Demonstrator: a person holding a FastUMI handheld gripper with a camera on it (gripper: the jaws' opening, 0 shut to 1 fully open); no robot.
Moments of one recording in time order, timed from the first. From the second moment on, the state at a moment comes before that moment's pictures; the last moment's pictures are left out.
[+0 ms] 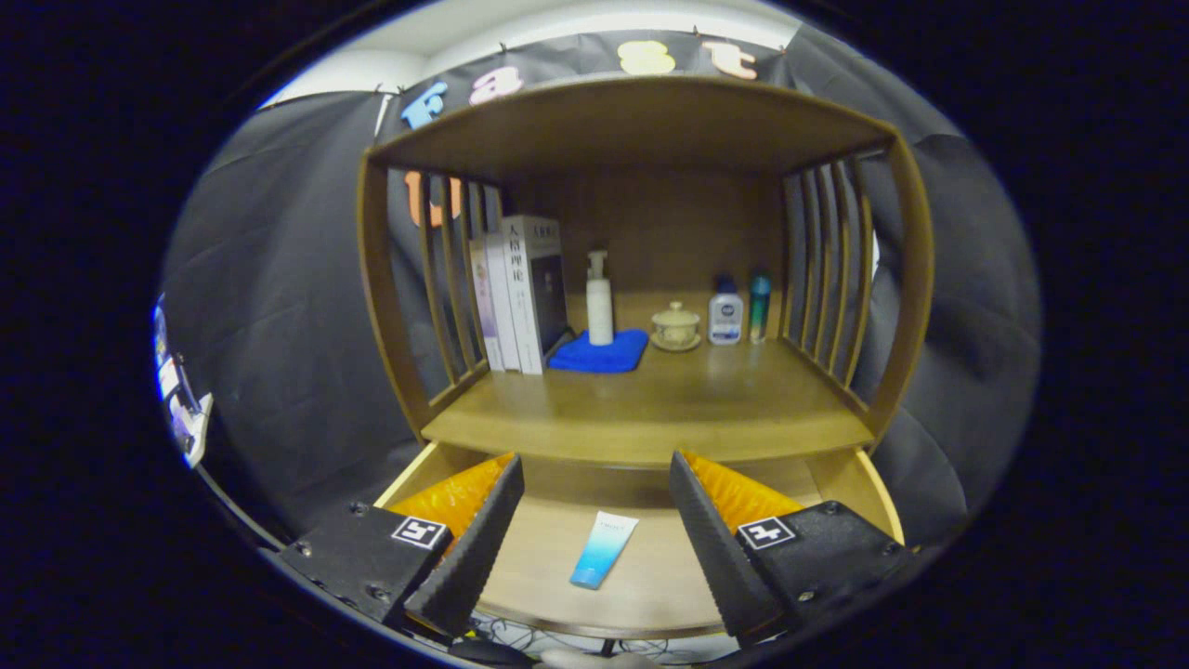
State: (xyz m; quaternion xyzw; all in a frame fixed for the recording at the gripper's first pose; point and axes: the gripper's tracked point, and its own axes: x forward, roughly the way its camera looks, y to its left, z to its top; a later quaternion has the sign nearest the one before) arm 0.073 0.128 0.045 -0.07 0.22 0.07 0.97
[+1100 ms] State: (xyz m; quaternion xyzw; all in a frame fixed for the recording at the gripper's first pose) arm 0.081 0.101 -0.143 -0.05 0.58 -0.05 0.81
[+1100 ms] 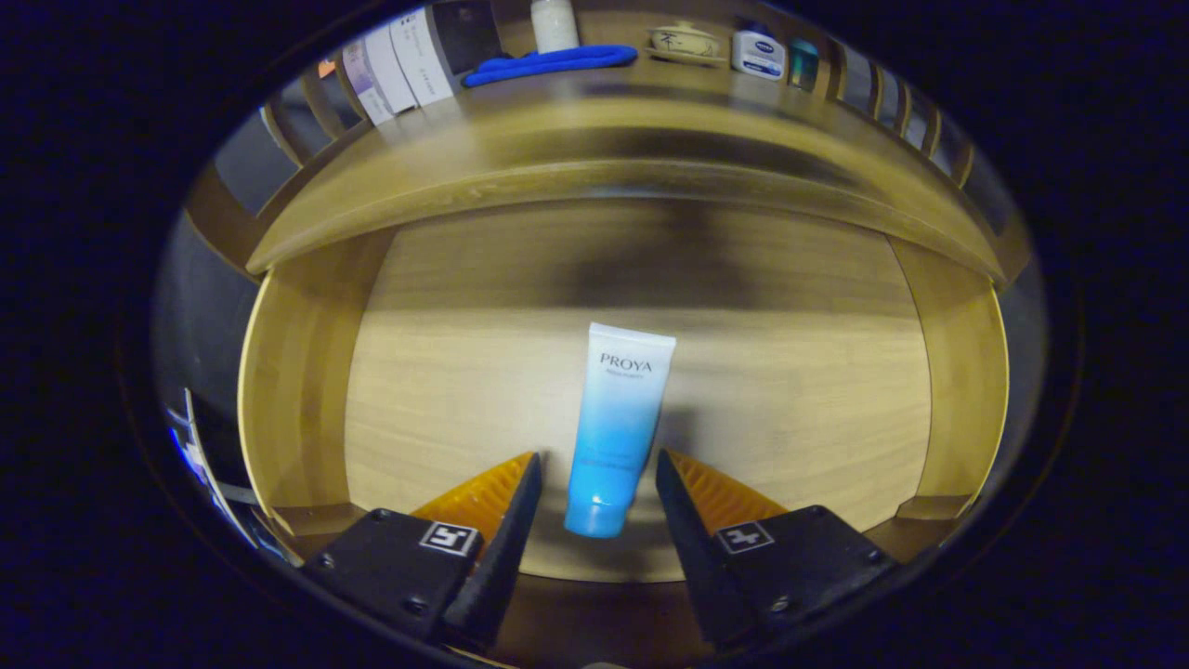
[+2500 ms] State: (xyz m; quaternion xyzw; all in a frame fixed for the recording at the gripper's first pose) arm 0.060 0.119 0.018 -0.05 0.47 0.03 0.88
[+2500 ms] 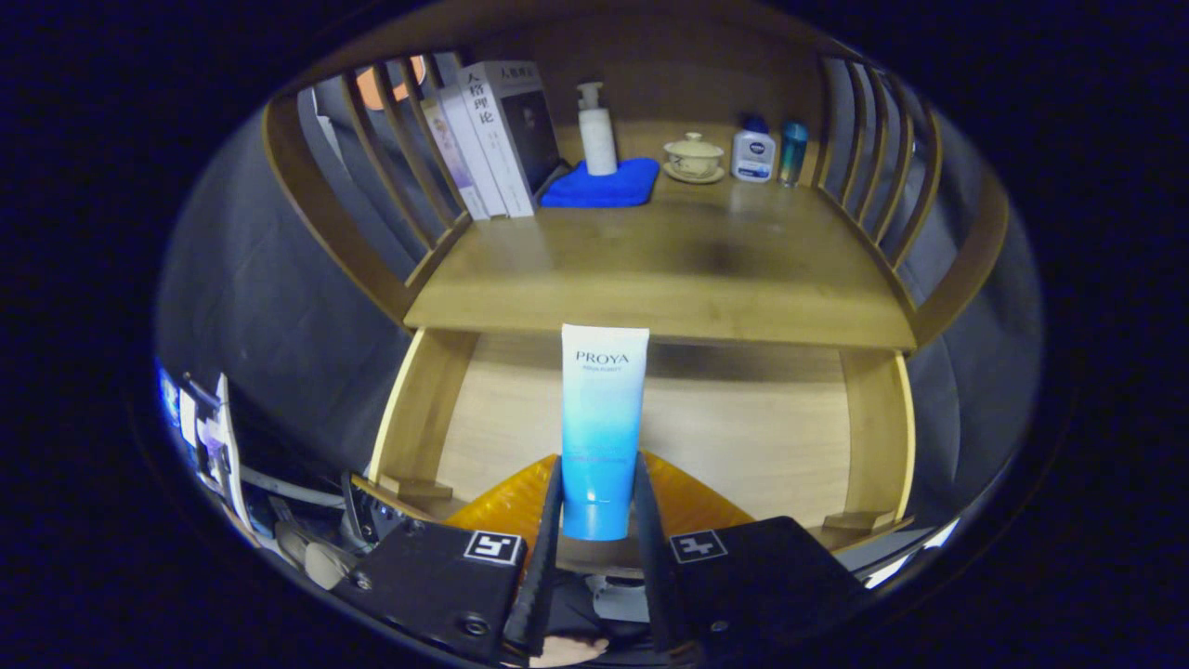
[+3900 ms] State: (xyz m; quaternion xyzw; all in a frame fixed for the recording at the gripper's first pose) arm 0.212 0.075 0.005 -0.02 0.48 -0.05 0.87
